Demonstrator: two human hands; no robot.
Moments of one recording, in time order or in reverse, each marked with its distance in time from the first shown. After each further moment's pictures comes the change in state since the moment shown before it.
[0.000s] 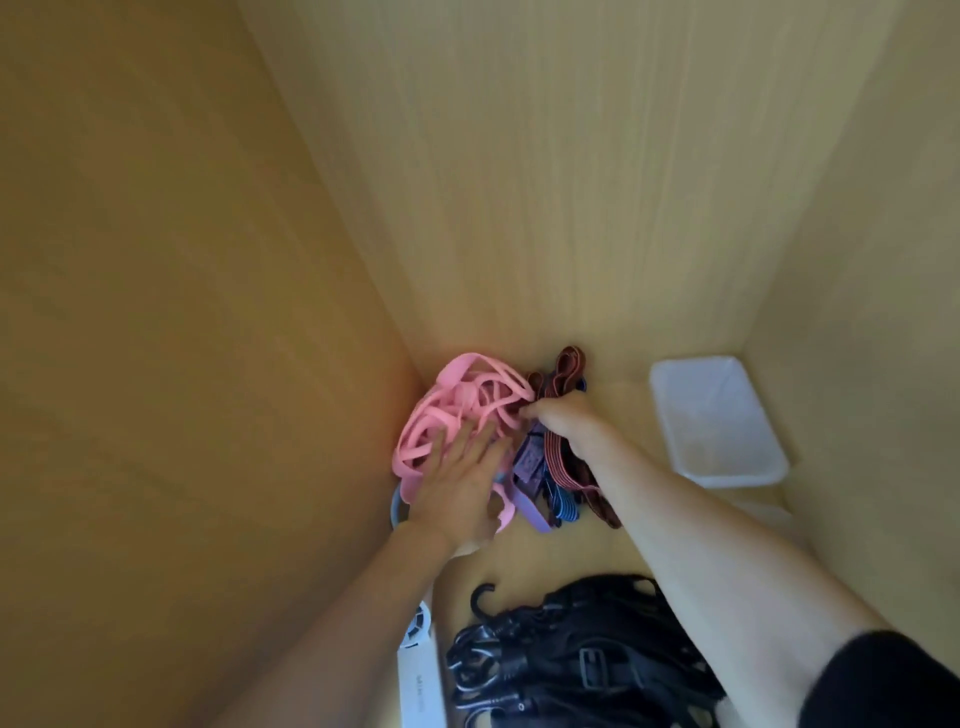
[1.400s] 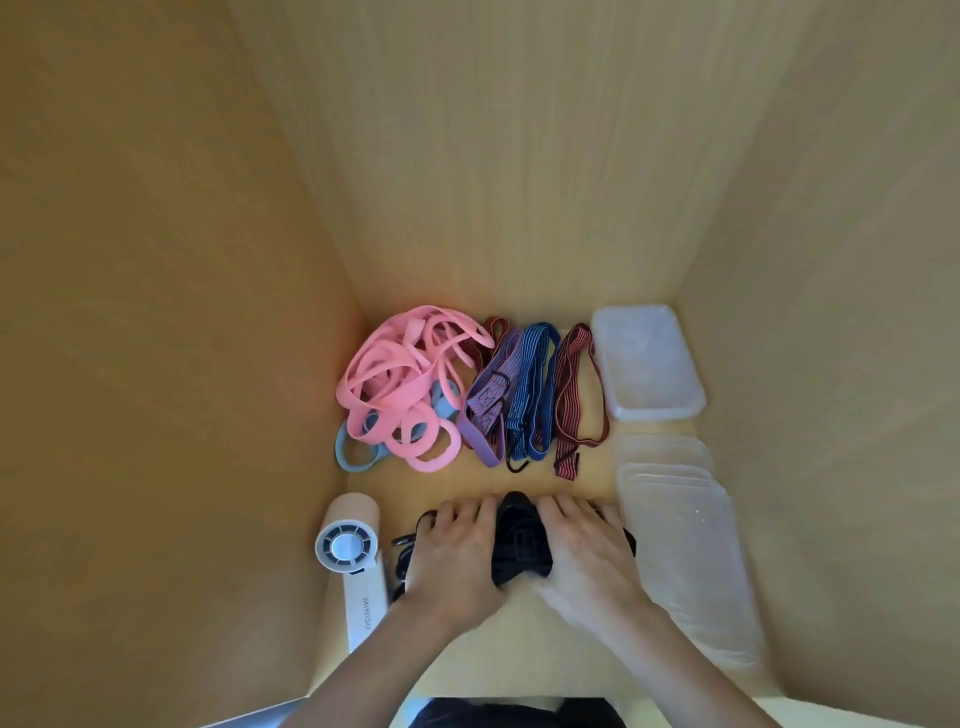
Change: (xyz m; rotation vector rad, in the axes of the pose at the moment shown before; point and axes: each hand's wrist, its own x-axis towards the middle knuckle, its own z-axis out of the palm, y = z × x) left_hand -0.097 0.093 0.056 -0.145 -0.071 -0.048; right_hand -0.173 0.171 -0.049 -1.173 0.157 -0.634
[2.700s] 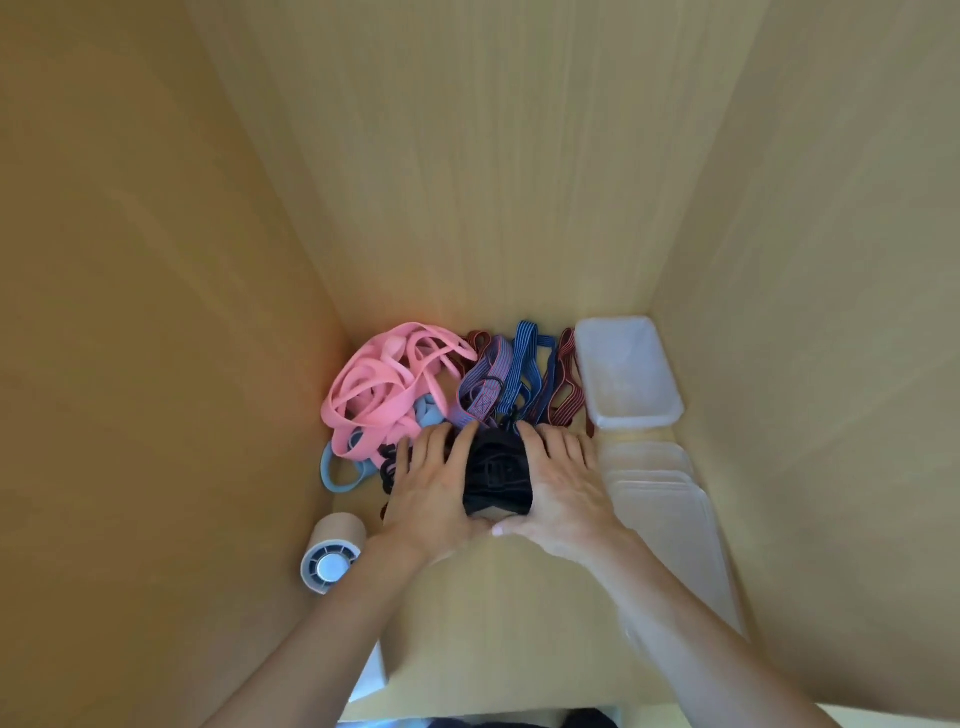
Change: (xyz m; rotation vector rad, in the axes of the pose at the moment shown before) left_hand 0.058 -0.029 -0.028 -0.094 0.265 0.084; right_hand 0.057 0.012 -0.027 0.051 0.063 0.026
